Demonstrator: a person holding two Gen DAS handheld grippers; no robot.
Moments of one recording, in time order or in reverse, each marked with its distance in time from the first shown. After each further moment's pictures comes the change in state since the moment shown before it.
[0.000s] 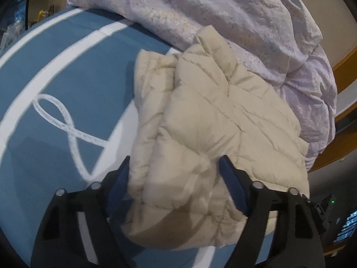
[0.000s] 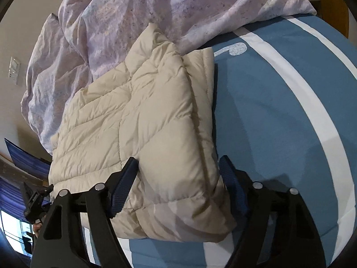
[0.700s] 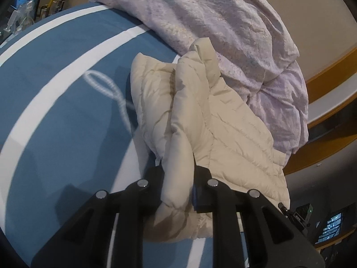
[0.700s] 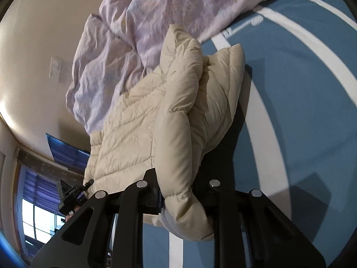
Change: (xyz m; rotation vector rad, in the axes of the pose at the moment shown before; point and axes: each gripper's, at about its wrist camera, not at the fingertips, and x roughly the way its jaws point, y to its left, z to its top) left arm -0.083 0.055 -0.041 -0.055 -0.012 -0.163; right arm -0.055 0.011 -0.086 0.036 0.040 0.267
